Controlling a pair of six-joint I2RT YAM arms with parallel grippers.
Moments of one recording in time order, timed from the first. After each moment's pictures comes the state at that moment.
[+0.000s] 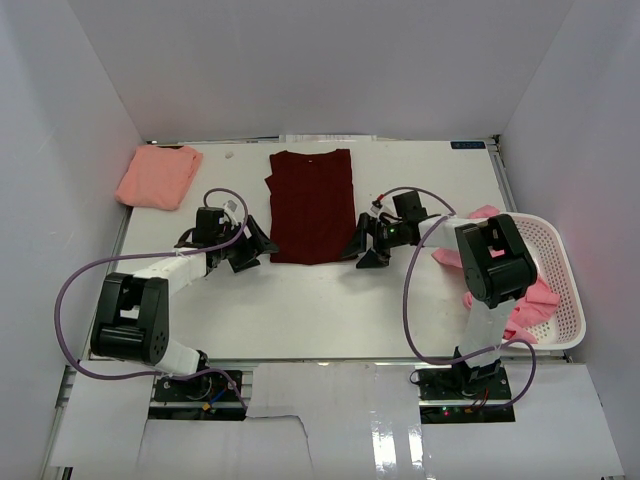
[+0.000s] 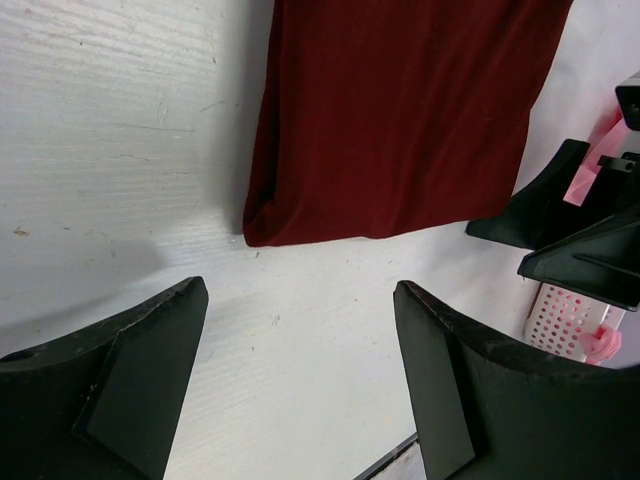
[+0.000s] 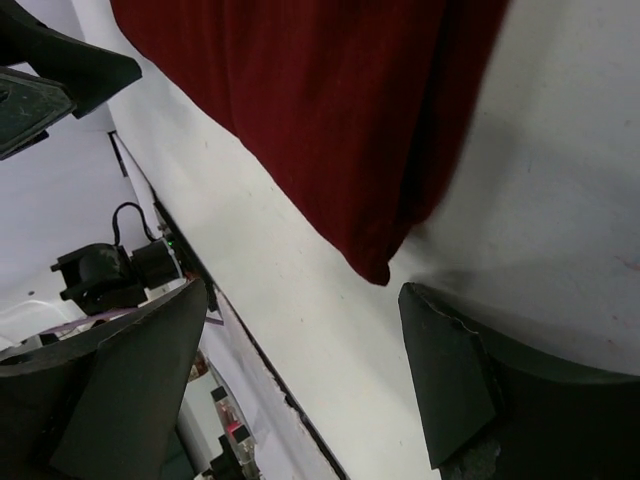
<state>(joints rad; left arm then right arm) -0.15 1.47 0.70 -0.05 0.44 -0.66 0.35 1.87 0.99 -0.12 -0.83 0.55</state>
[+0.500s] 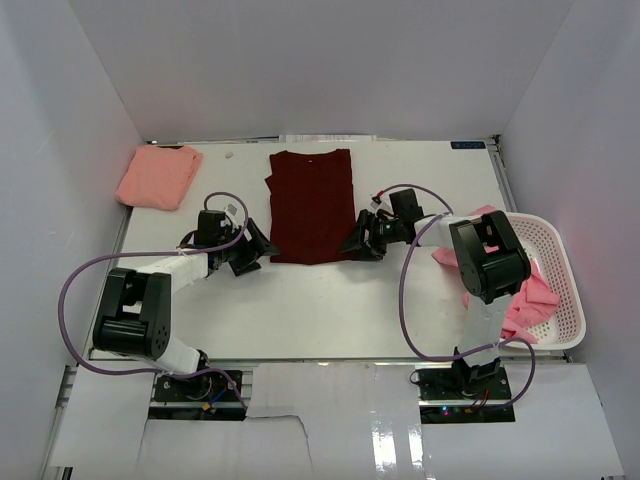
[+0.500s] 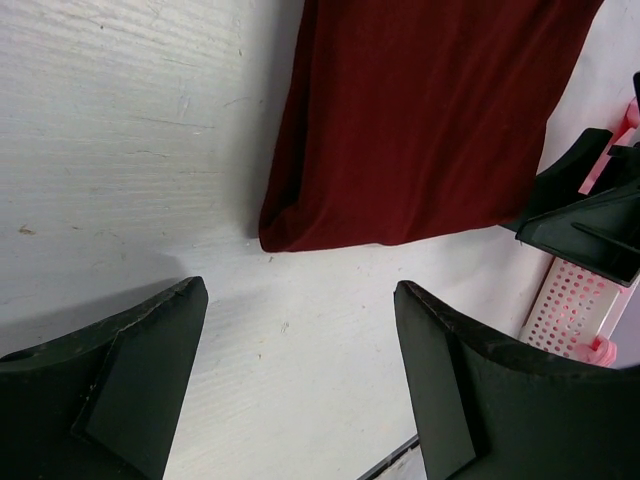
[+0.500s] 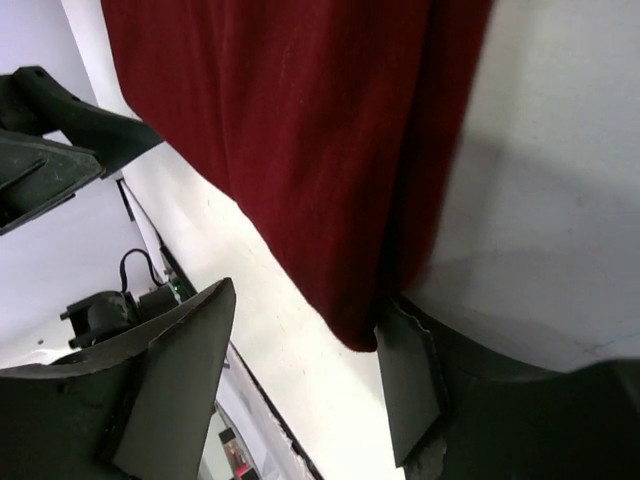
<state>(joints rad) -0.15 1.50 0.68 -0.02 0.44 -0.71 0.36 1.93 1.02 0.01 -0.78 0.66</state>
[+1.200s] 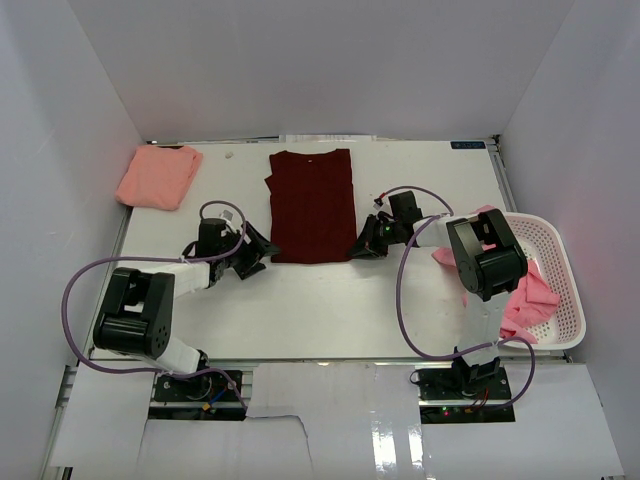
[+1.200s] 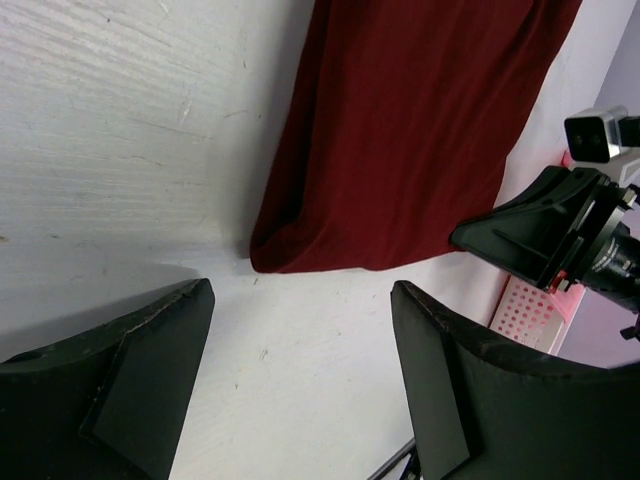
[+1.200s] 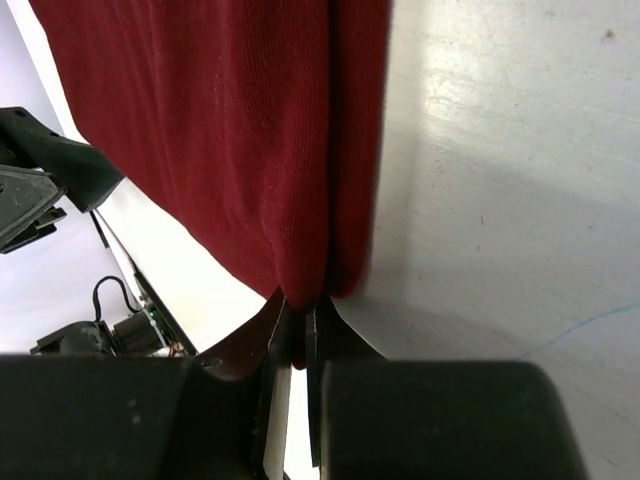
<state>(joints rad) -0.16 1.51 0.57 0.19 0.41 -0.86 0.36 1.96 1.02 0.02 -0.69 0.66</state>
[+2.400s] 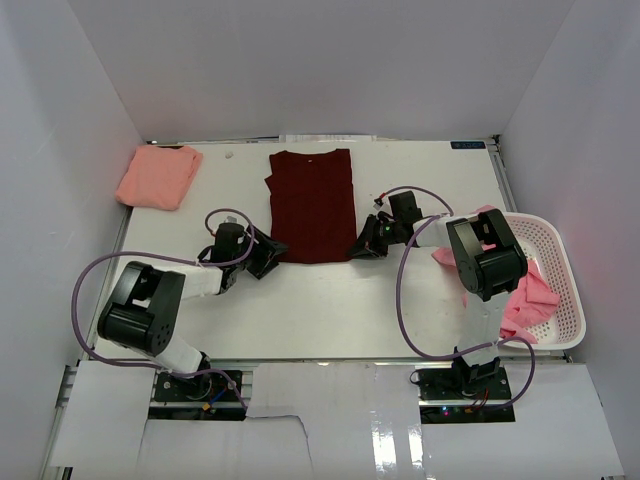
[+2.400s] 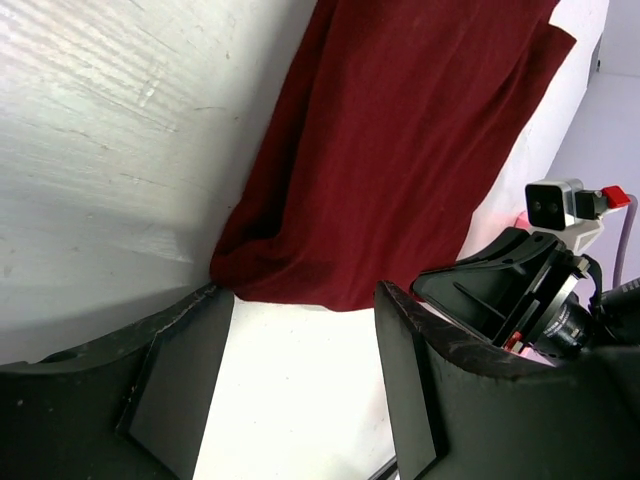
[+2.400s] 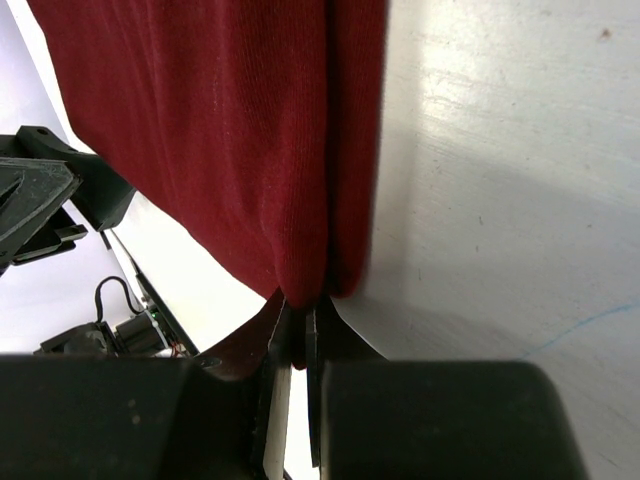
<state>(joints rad) -0.30 1.55 0.53 0.33 0.21 -1.14 0.36 1.96 1.02 0.02 -0.70 0.66</state>
